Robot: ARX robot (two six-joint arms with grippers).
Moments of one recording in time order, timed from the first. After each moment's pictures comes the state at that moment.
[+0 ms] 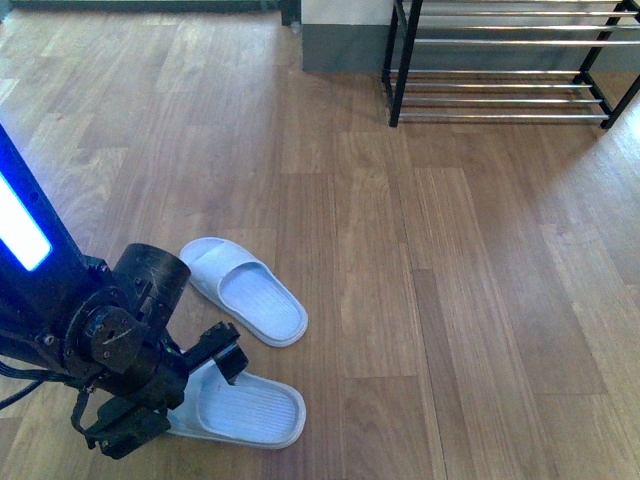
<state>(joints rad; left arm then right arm) -0.29 2.70 1.06 0.22 0.16 -0.90 0.00 0.00 0.02 0.00 0.00 0.00</state>
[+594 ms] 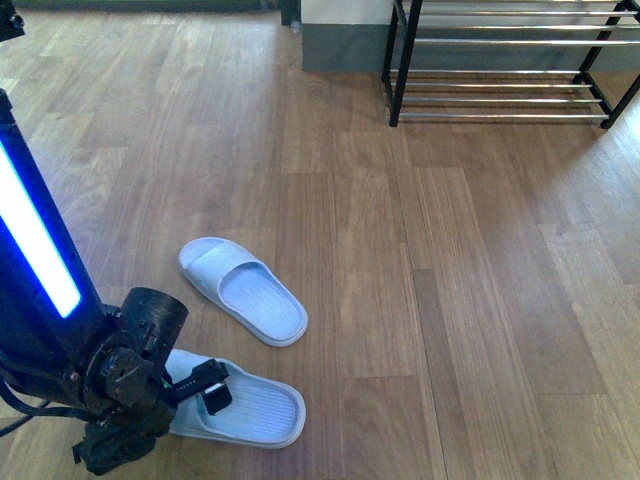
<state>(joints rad) -0.24 2.90 1.15 0.30 -0.02 -0.71 0.00 0.00 0.02 0.00 0.00 0.00</state>
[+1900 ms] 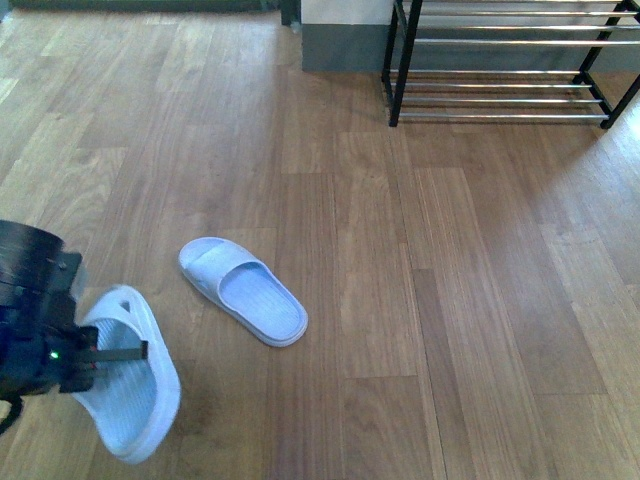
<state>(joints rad) -0.08 2.40 0.72 0.54 -0.18 -0.08 0.00 0.00 0.02 0.00 0.00 0.00</state>
